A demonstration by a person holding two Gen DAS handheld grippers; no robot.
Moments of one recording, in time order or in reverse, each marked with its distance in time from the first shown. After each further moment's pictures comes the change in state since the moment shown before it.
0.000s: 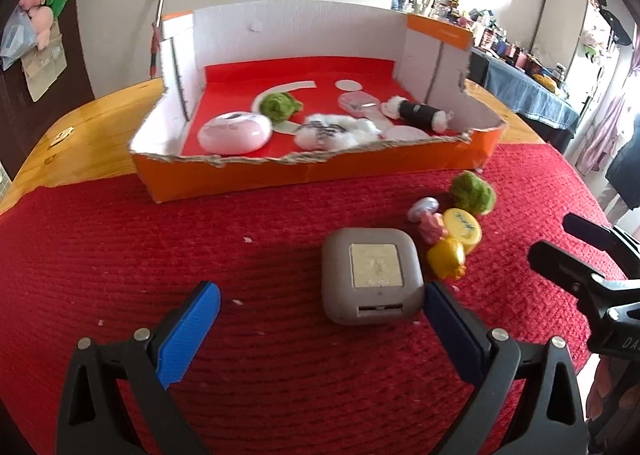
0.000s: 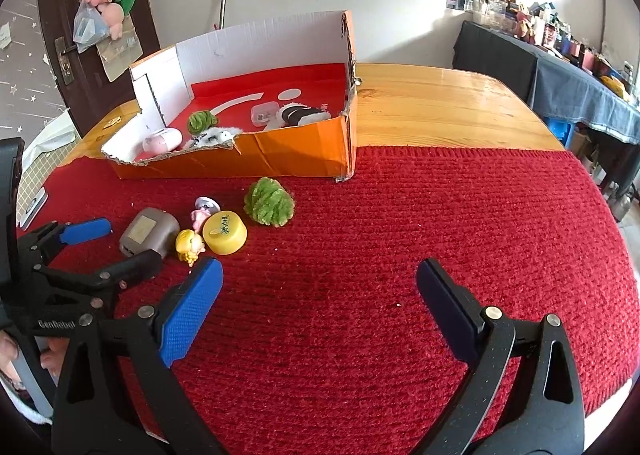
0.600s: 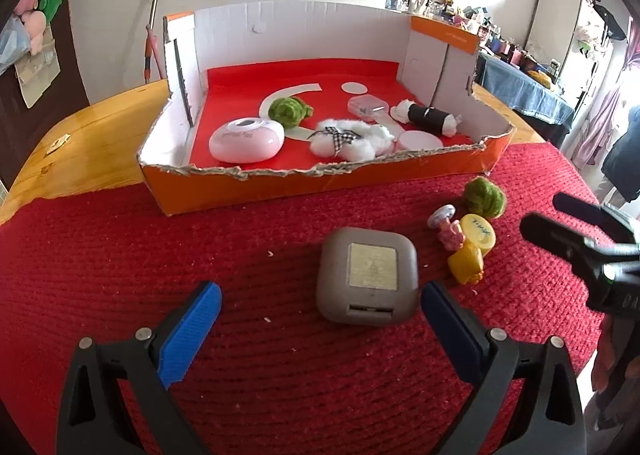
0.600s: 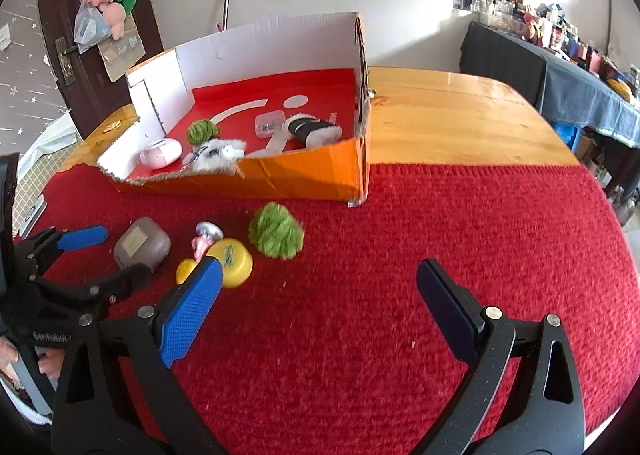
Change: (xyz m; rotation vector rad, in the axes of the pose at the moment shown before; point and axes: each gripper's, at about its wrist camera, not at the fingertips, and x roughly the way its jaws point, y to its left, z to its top) left arm 0.005 0.013 0.007 0.030 0.002 -0.019; right arm 0.017 0.005 0.021 -0.008 0.005 0.012
